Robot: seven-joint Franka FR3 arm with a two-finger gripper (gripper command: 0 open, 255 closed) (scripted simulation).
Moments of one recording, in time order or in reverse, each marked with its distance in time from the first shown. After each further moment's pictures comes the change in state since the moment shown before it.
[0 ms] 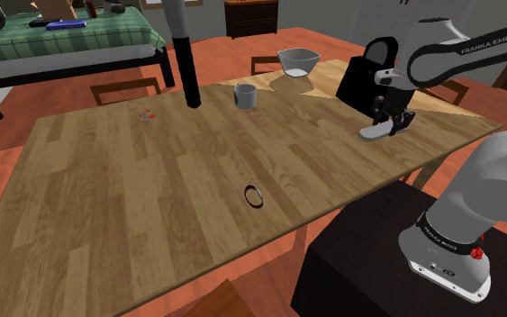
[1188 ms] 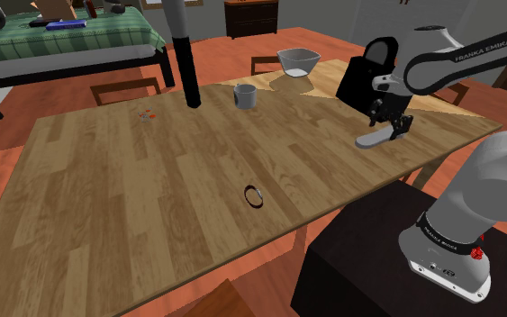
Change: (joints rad) arm 0.004 0.037 -0.023 -0.027 -0.013 0.065 0.004
